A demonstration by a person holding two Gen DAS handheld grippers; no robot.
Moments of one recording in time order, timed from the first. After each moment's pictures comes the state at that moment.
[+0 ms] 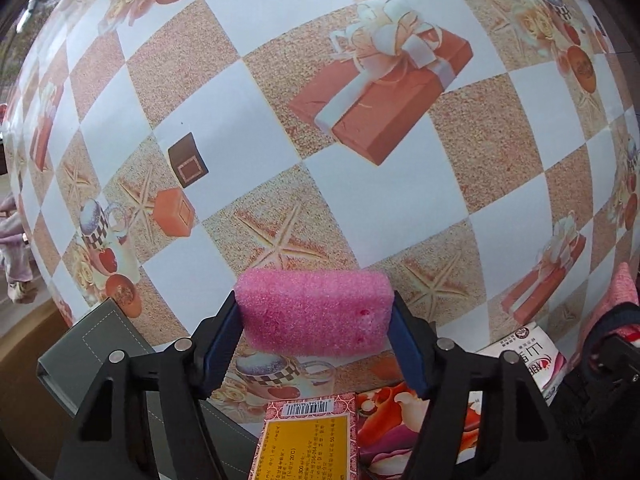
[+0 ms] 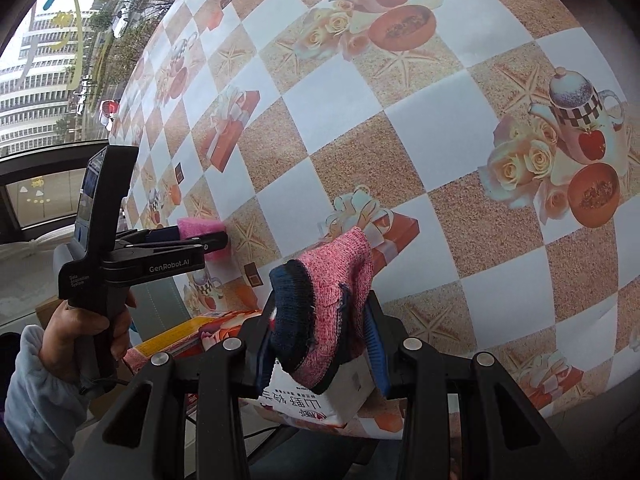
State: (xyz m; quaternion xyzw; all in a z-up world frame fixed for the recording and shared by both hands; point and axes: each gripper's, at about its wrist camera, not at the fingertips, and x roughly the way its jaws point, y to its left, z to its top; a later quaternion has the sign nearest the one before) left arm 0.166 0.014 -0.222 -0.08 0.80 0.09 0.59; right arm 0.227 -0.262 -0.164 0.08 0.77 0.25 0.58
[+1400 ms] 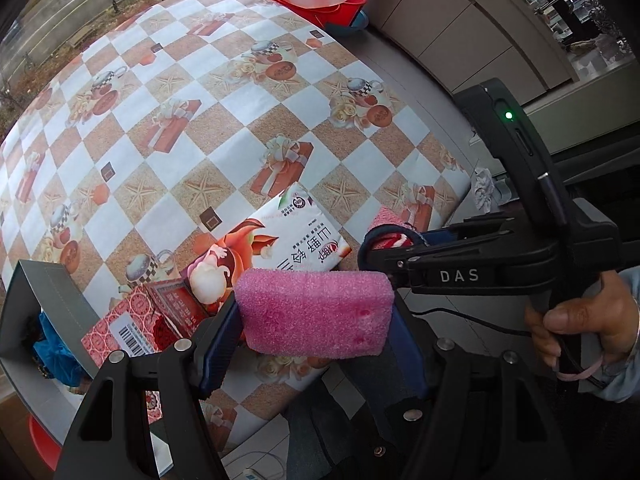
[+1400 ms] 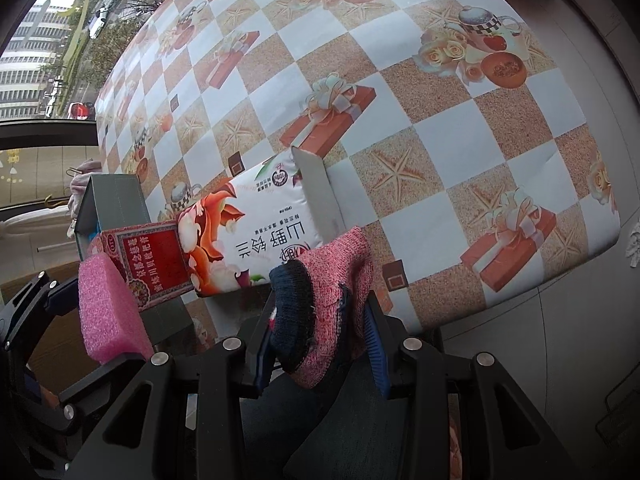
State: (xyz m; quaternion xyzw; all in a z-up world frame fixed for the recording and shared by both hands) left arm 0.025 -0.123 -0.036 -0.08 0.65 -0.13 0.75; right arm 0.099 -0.294 -0.106 0.02 0.76 0.20 0.61
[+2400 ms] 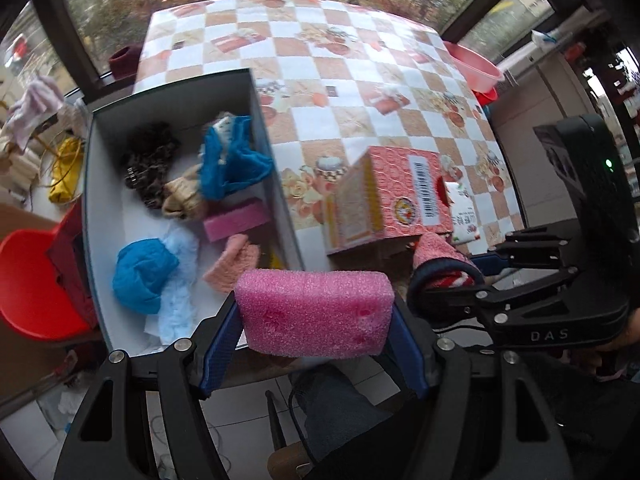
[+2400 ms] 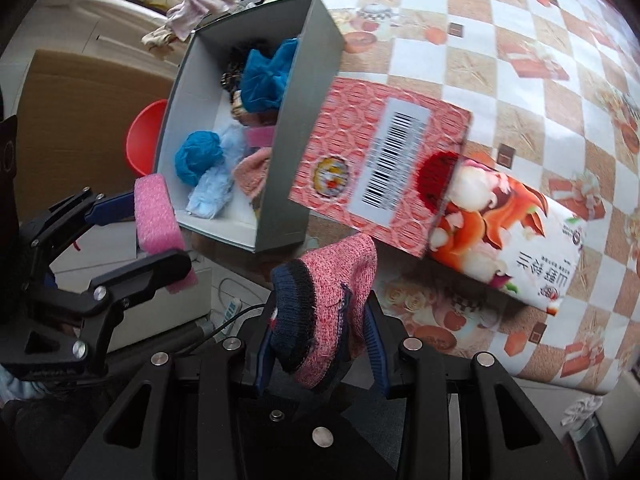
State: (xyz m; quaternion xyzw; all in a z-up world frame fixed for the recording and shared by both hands) left arm -0.158 0.056 -0.035 -0.26 0.59 0.11 0.75; right arm -0.028 -0.095 -0.066 -0.22 0.70 0.44 0.52
